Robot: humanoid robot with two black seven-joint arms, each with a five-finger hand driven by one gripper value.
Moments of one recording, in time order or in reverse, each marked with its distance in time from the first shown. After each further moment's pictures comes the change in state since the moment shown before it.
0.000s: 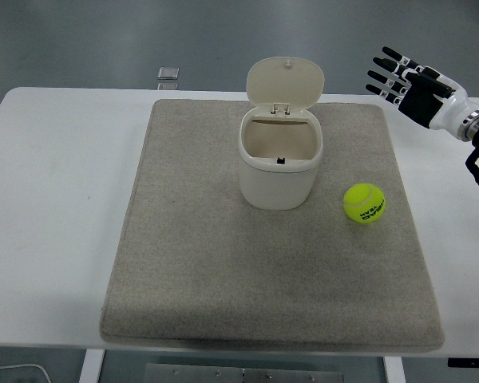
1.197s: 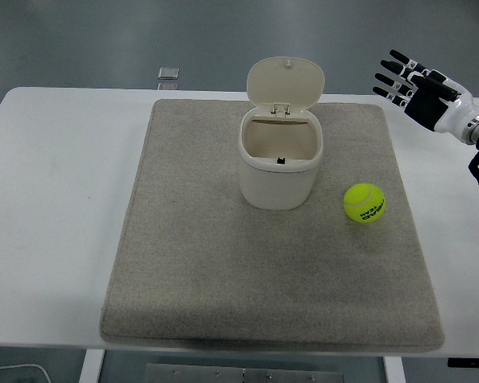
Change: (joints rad) left arm -0.011 0.000 0.001 0.000 0.000 0.000 0.000; right arm -0.014 -0.009 0.004 0.000 -0.001 -0.022 0.020
